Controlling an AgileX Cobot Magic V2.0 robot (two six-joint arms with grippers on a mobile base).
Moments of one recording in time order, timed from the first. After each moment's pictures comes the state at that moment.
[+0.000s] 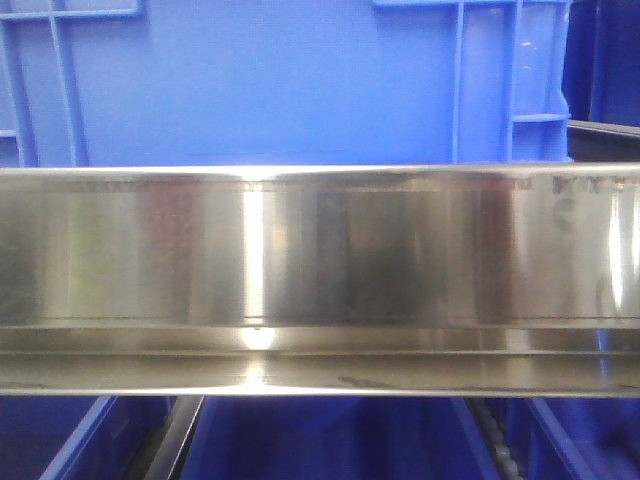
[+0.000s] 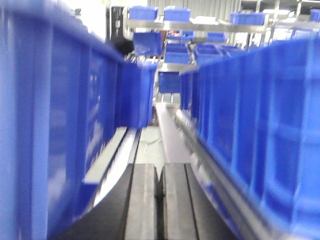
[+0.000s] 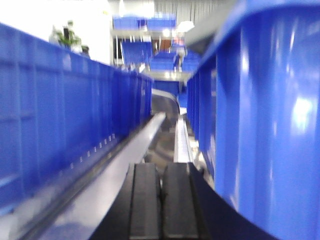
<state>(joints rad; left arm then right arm) -0.02 0.00 -0.09 -0.07 0.05 0.06 -0.05 0.00 -0.02 -0.03 -0.05 0.05</state>
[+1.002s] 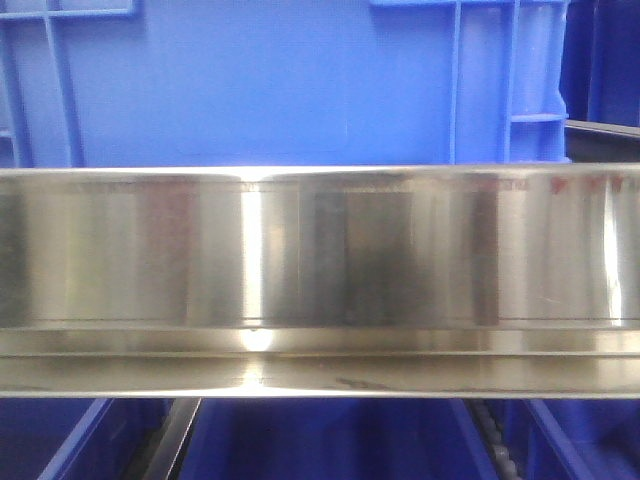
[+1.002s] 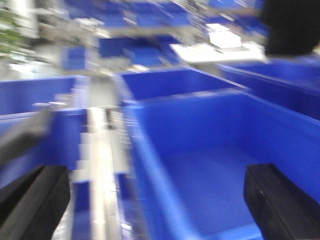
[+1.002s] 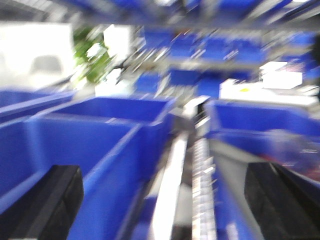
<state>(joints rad) -0.26 0.69 -1.07 -0.02 0.57 0.06 0.04 0.56 -0.95 0.15 0.47 -0.12</state>
